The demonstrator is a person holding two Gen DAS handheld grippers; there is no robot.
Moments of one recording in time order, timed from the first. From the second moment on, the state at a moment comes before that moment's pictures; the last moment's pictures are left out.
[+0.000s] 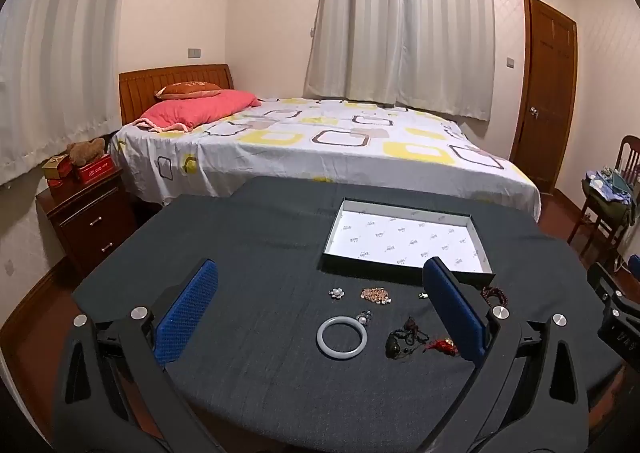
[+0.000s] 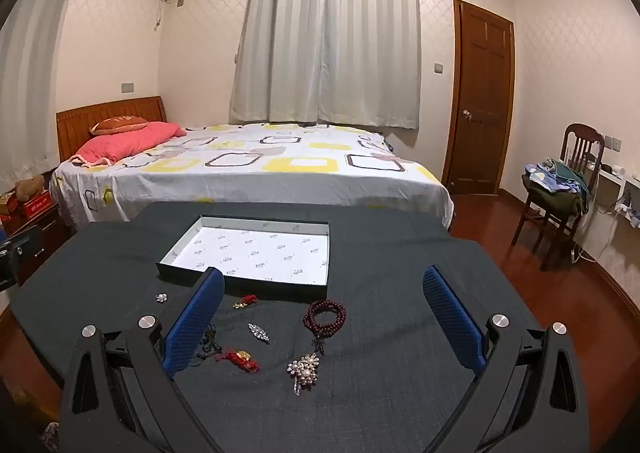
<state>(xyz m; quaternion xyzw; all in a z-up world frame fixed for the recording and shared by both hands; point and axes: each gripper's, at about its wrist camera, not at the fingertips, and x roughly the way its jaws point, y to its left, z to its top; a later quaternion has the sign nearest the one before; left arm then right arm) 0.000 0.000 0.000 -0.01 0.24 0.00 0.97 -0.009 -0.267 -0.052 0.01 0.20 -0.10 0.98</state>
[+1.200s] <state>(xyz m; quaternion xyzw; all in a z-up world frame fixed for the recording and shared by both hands) -0.005 0.004 0.008 -0.02 0.24 0.00 0.97 -0.012 -0.264 -0.044 0.01 0.18 -0.09 0.98</state>
